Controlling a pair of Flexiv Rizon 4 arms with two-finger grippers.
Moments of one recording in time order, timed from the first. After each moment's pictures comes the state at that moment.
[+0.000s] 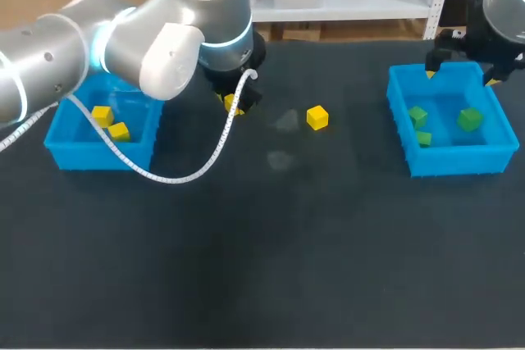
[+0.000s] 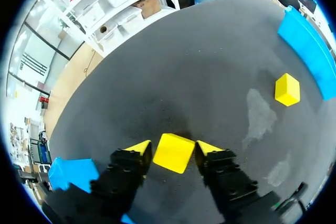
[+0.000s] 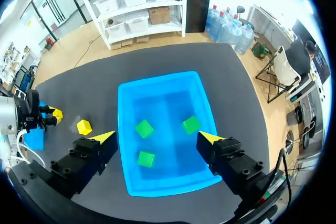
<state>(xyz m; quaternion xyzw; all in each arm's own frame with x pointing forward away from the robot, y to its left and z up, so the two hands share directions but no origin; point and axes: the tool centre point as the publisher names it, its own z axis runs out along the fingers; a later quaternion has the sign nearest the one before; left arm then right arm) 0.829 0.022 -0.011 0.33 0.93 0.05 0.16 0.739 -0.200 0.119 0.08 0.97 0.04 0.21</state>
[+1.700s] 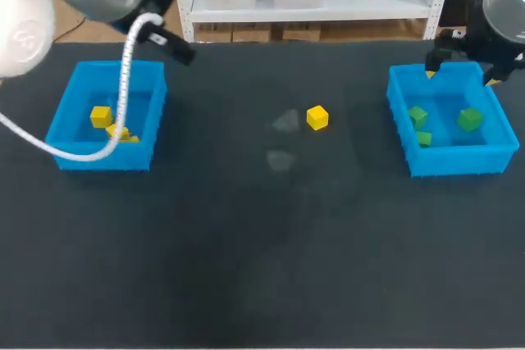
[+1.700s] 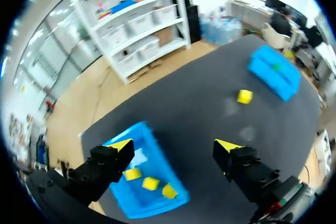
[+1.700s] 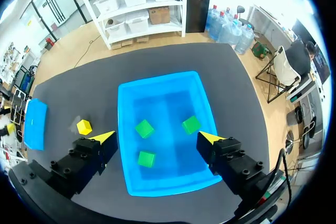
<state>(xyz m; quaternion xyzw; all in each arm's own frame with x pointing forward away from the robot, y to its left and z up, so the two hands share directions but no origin) 0.758 0.102 0.174 0.31 0.91 0.00 0.27 0.739 -0.200 0.119 0.08 0.97 0.04 0.21</state>
